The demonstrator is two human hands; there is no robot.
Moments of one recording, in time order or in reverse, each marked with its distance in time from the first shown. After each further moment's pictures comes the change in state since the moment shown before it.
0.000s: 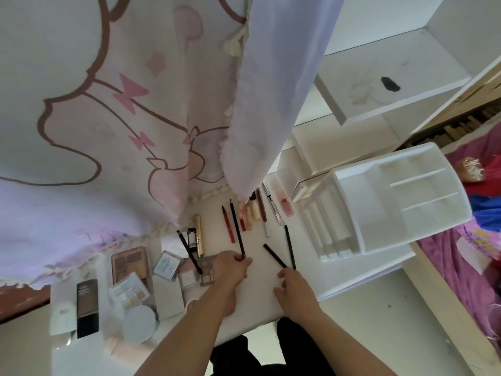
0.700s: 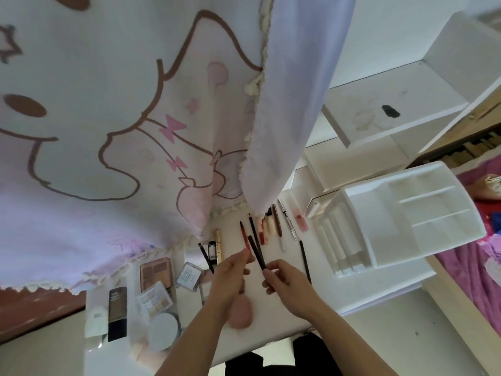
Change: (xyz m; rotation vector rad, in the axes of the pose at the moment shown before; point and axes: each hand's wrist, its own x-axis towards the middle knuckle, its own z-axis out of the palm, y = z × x) left_hand -0.068 0.022 -0.064 -0.533 -0.009 0.076; right_hand -0.025 -0.085 -0.050 0.438 -0.080 -0.226
